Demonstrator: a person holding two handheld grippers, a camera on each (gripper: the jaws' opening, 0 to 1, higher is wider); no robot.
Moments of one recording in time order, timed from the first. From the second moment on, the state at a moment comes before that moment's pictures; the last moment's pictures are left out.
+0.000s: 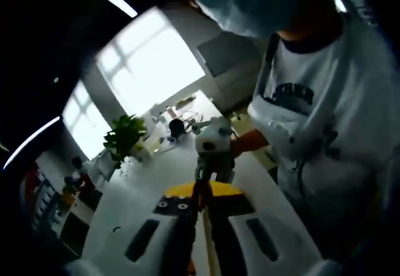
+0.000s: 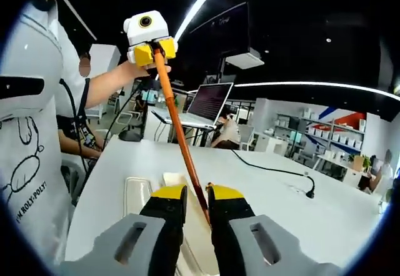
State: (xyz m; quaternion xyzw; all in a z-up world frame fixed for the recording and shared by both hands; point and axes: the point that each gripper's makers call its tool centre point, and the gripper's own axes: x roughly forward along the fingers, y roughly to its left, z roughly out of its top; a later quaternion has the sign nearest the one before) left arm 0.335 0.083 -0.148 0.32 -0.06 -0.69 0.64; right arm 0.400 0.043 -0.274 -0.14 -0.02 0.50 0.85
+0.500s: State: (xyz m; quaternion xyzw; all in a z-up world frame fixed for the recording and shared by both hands) left arm 0.375 0.118 -0.204 0.29 0.03 -0.67 0.68; right arm 0.406 0.029 -0.291 -0.18 0.00 0.50 0.85
